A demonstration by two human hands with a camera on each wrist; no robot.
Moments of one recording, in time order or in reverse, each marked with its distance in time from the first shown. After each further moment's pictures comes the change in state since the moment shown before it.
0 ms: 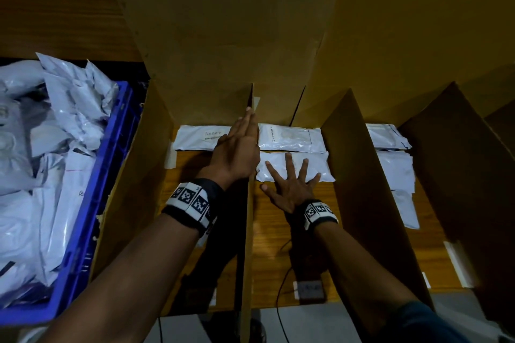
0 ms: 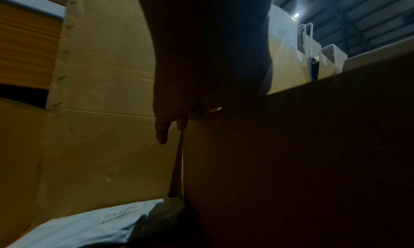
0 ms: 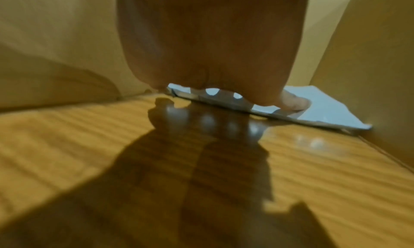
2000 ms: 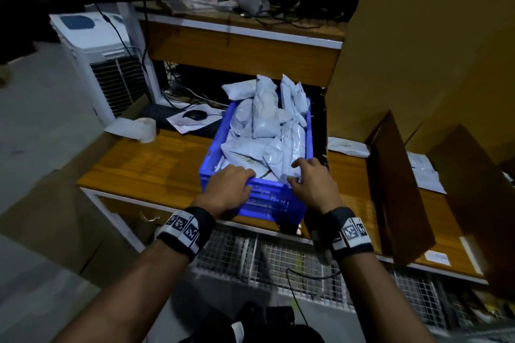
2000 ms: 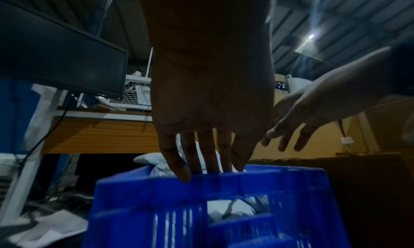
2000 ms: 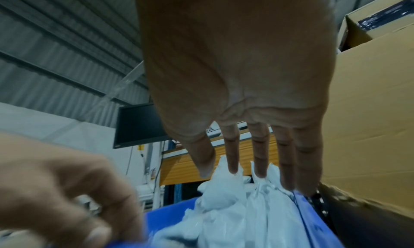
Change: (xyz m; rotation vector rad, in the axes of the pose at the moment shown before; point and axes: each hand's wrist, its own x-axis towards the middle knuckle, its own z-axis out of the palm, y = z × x) left_hand -0.473 -0.284 -0.173 0.243 0.052 -0.164; right_hand -0.302 -0.455 -0.037 0.177 0.346 -0.278
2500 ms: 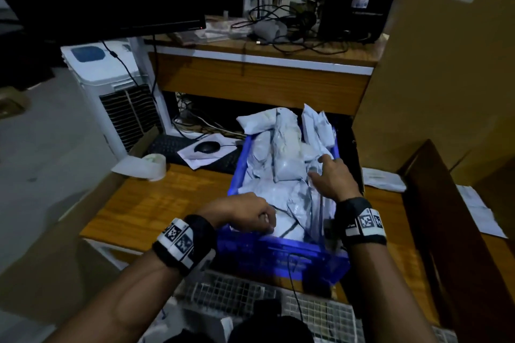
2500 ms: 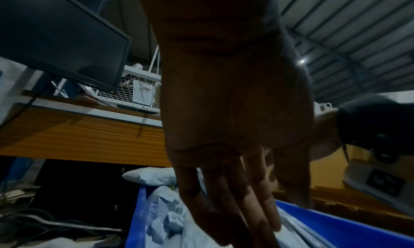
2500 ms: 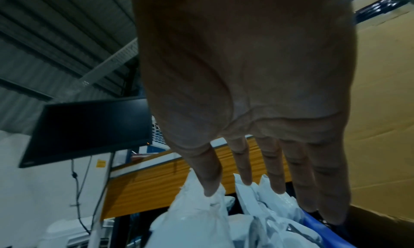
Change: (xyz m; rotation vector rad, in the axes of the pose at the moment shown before) left_hand 0.096 -0.054 -0.063 -0.098 -0.450 0.289; right_hand 0.172 -0.016 -0.009 0.095 -0.056 0.199
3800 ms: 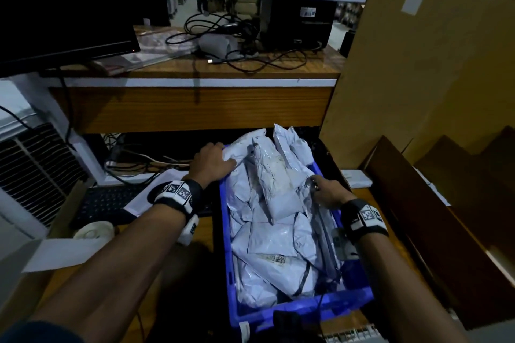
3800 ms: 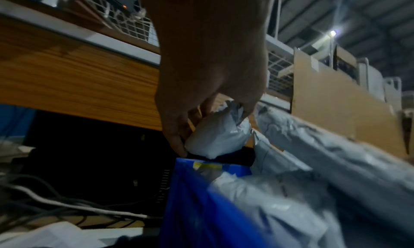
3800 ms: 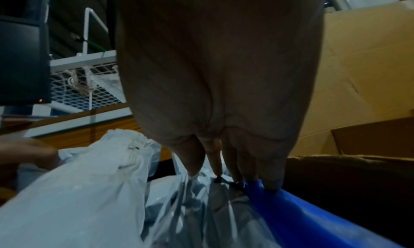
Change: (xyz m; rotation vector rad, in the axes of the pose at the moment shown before) left_hand 0.173 -0.181 -0.141 -0.135 0.575 -0.244; right_hand 0.082 0.009 0.005 -0.015 -0.182 0.298
